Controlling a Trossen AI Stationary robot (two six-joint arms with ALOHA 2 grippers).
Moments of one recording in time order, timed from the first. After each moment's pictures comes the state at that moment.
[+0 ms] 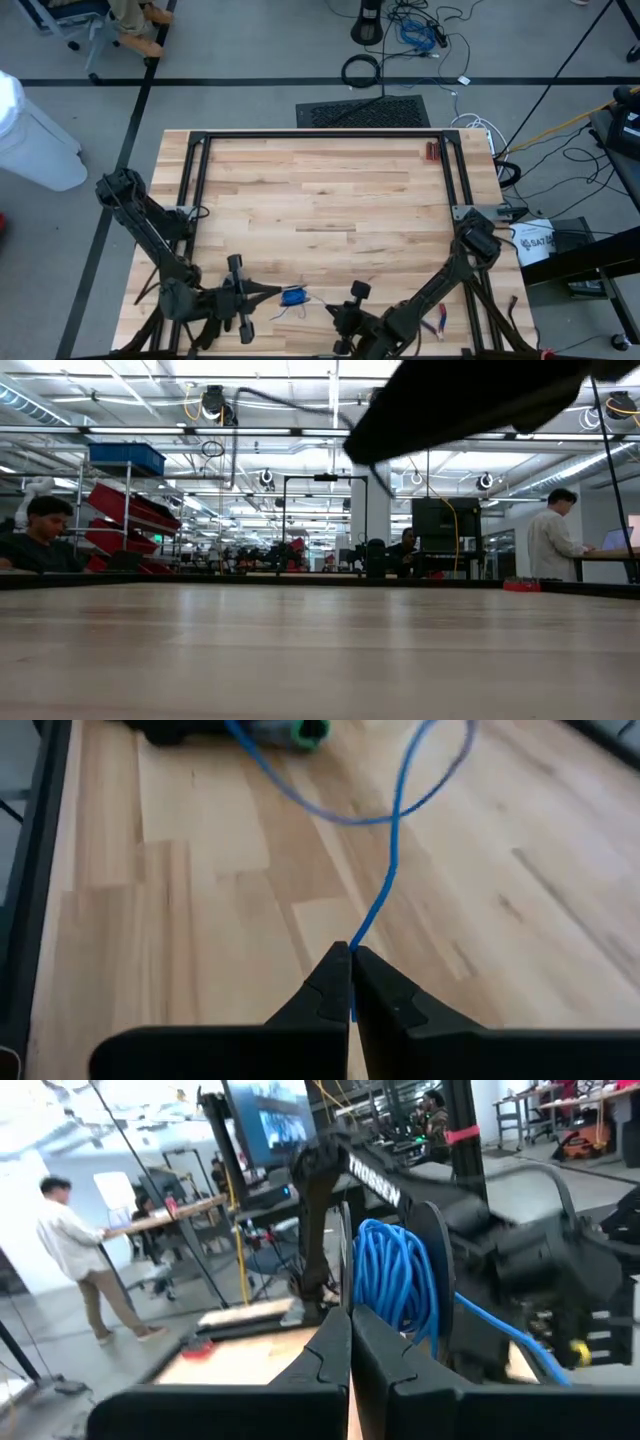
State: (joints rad) left arm -0.93 1.49 0.91 0.75 -1.09 0.43; right arm 0.75 2.16 1.55 -0.43 0.90 0.80
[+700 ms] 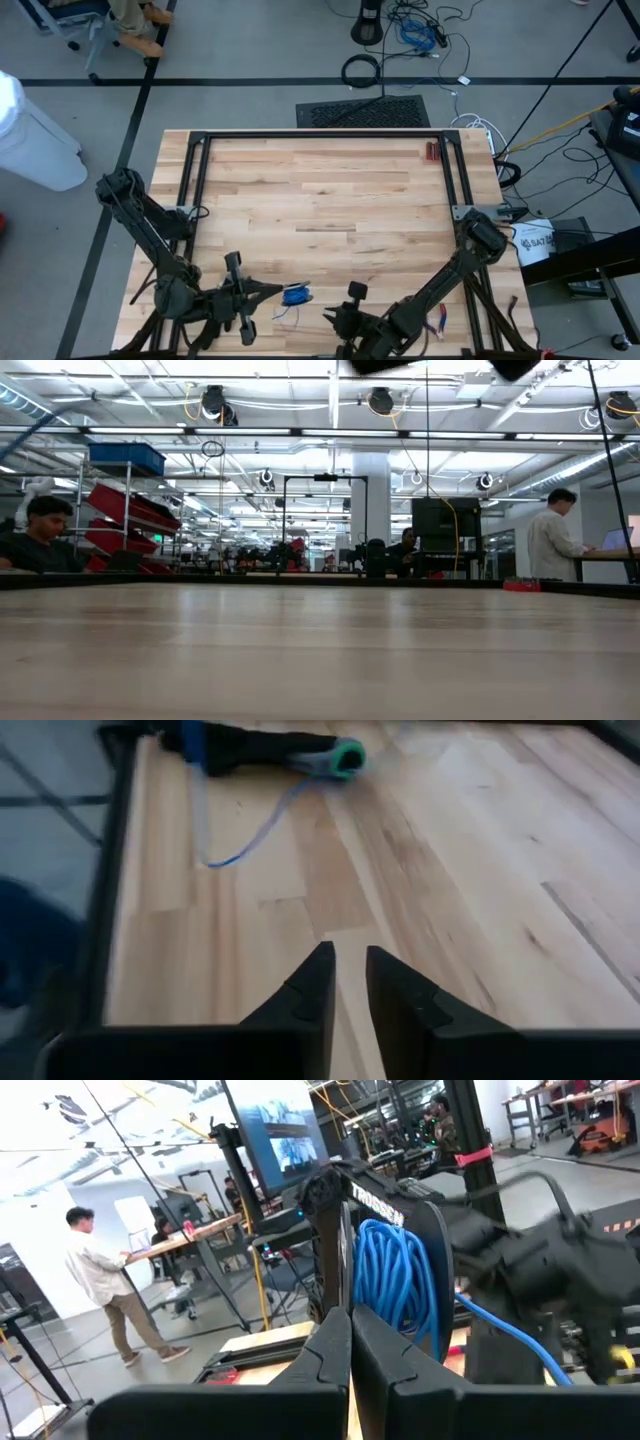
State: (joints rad) left arm -0.92 1.49 1.00 0.71 -1.09 0.53; right arm 0.76 2.08 1.55 -0.39 0.83 0.69
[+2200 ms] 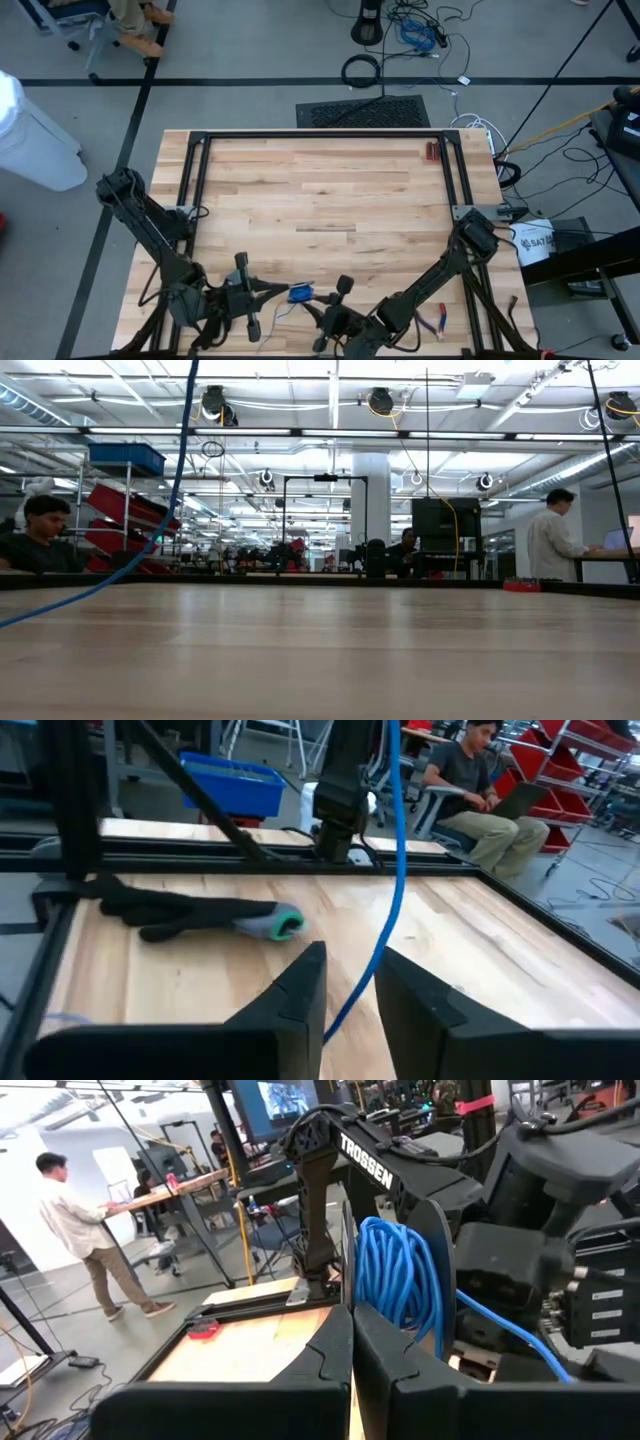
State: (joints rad) left arm -0.88 1.49 1.00 0.48 -1.07 0.27; right arm 0.70 2.14 1.55 0.17 1.12 0.22
